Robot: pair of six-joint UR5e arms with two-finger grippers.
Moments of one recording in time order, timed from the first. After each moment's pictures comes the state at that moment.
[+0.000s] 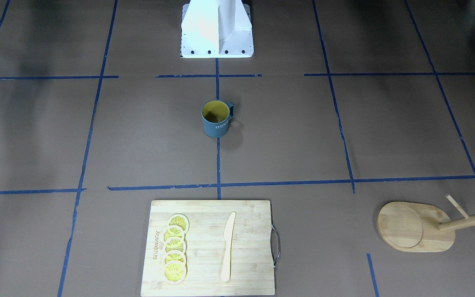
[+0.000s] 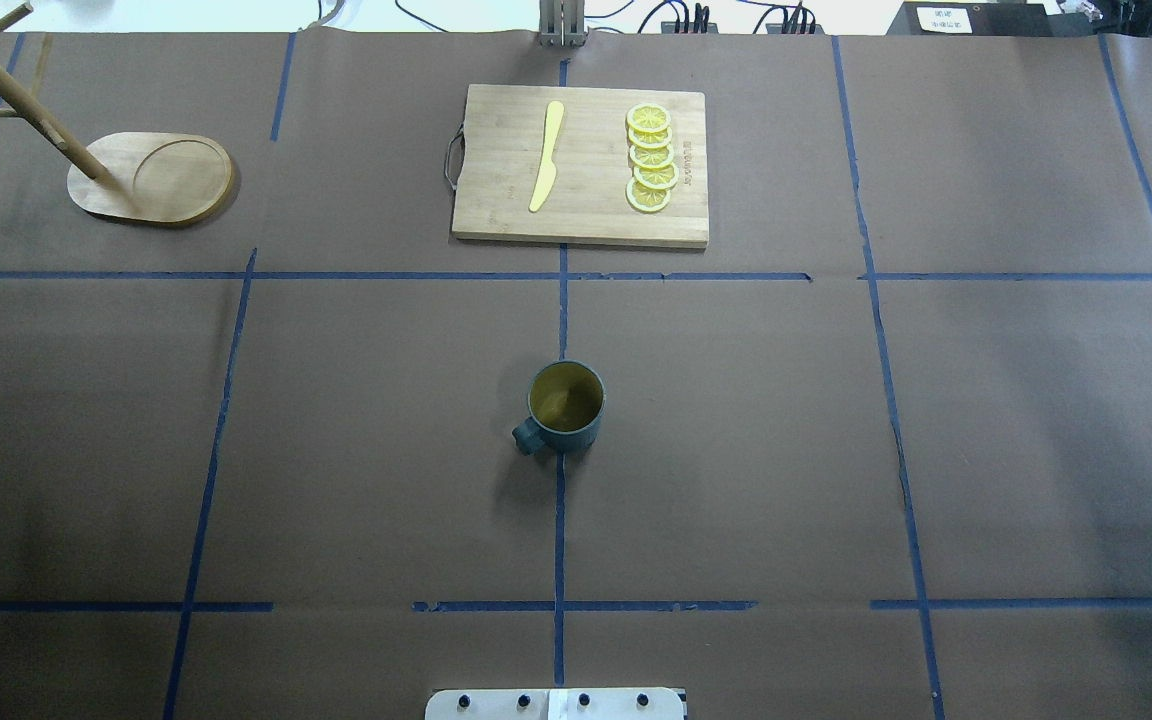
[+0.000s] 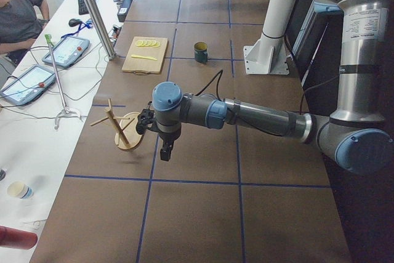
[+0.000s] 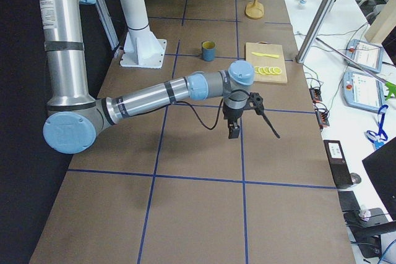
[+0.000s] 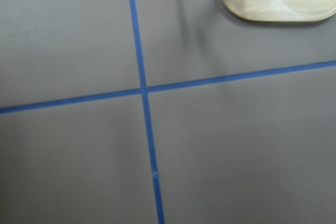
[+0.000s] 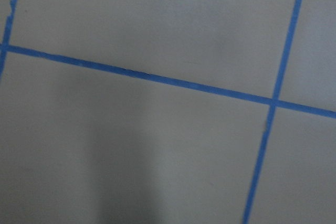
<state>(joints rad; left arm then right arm) -1.53 -1.53 -1.81 -1.57 -2.42 0.00 1.42 -1.57 1.84 -1.73 2.30 -0.02</state>
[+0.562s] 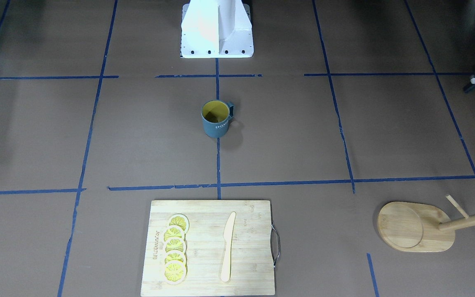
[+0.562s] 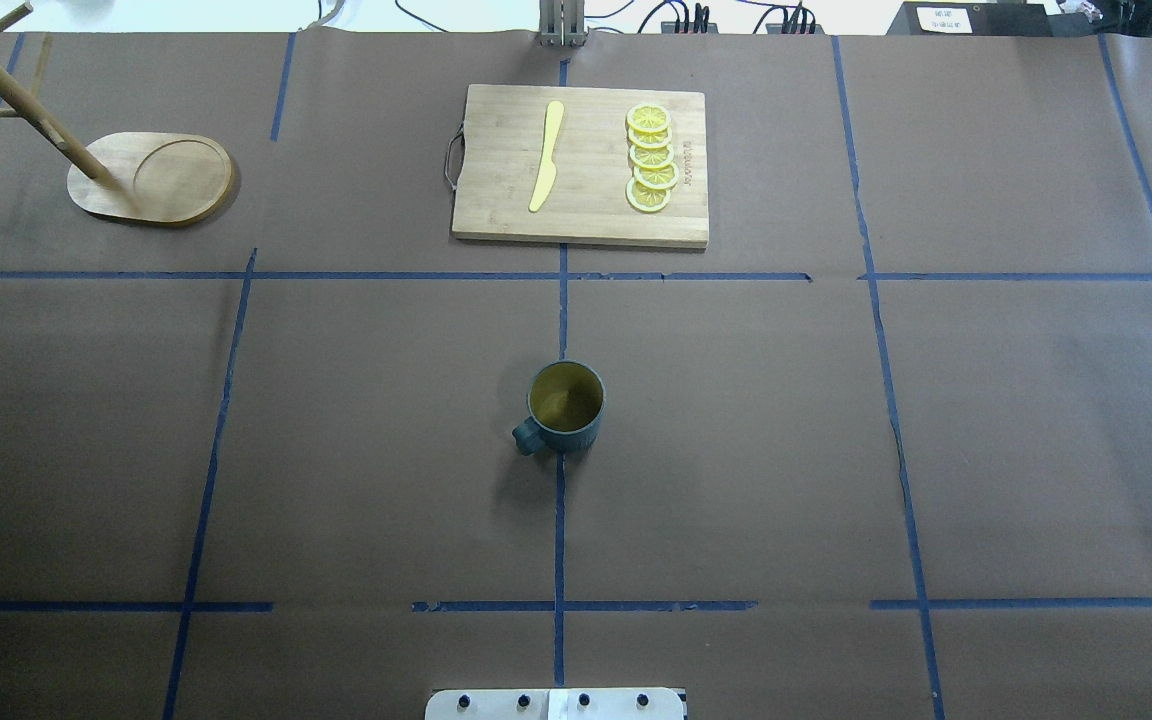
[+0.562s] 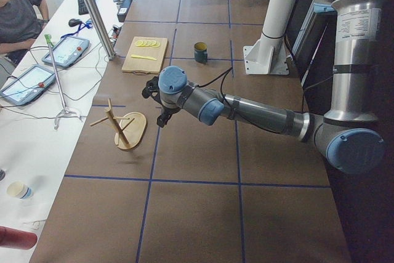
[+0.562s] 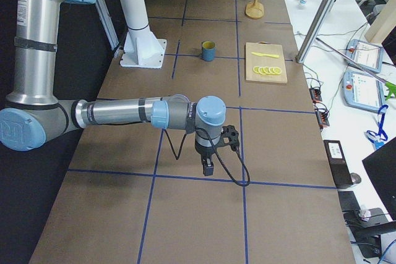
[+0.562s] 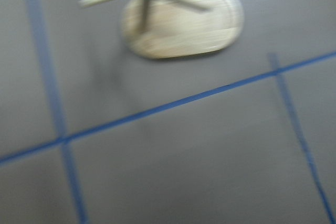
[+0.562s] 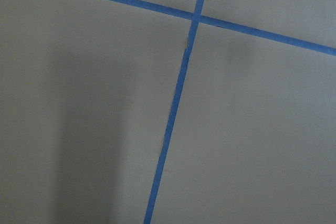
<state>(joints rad) -1.36 -1.54 -1.83 -2.03 -2.59 -0.03 1.56 -1.73 1.84 -1.72 2.29 -0.24</state>
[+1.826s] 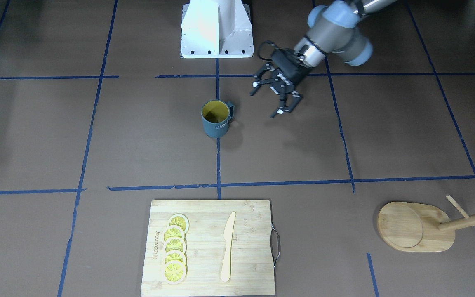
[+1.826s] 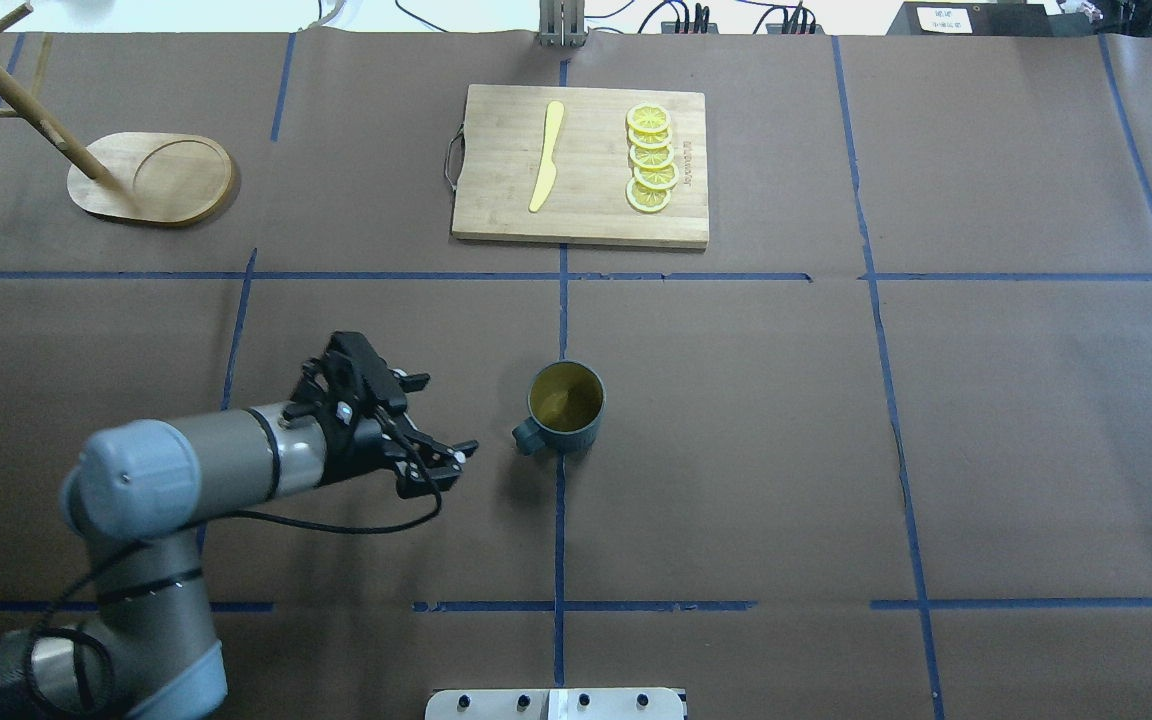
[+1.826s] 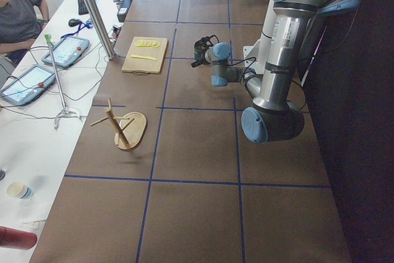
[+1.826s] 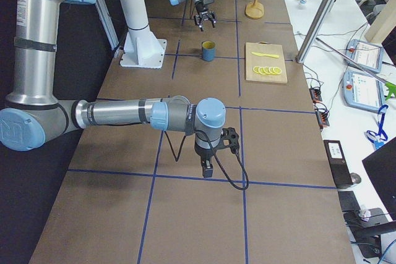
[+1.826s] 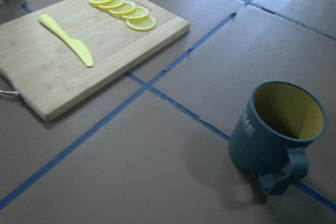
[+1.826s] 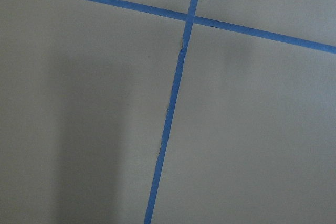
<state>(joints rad) -0.34 -1.90 -1.68 -2.64 -1.50 -0.49 1.56 -1.73 1.83 -1.72 2.29 -0.22</state>
